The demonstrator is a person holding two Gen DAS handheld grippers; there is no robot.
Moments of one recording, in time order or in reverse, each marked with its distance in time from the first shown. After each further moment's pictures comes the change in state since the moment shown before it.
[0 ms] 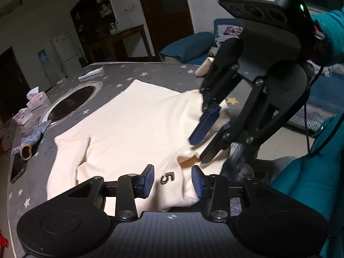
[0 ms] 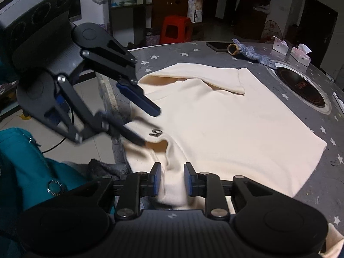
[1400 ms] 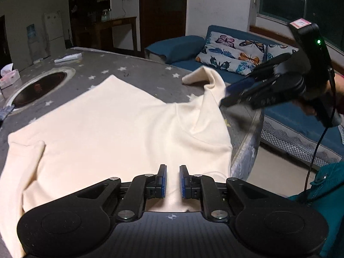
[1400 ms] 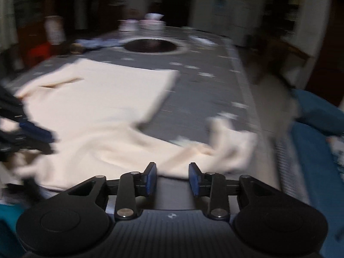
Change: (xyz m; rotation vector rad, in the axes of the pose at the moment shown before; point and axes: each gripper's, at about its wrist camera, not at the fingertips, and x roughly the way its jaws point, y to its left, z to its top) left arm 0.065 0.014 0.028 -0.169 -0.002 -0.179; right arm -0.063 -0.075 -0.107 0.581 -0.013 -0.598
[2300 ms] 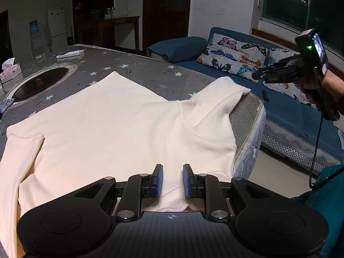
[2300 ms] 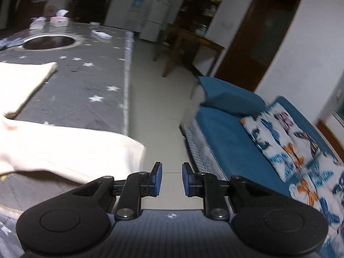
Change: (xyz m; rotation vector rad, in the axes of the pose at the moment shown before) left arm -0.002 0.002 -0.005 -0.027 -0.009 -0.002; right arm -0.006 -0.070 -0.027 0.132 -0.002 -0.465
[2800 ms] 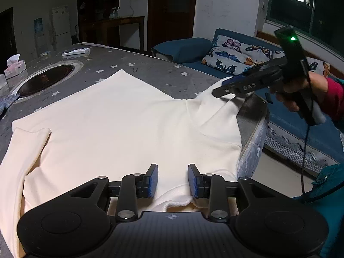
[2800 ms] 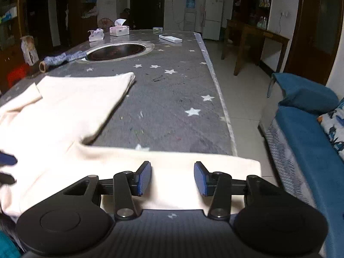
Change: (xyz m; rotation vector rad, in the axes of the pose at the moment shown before) left arm -0.004 0.007 -0.004 -0.026 -0.005 0.014; right arm 0.029 0.050 0.030 0.013 0.016 0.456
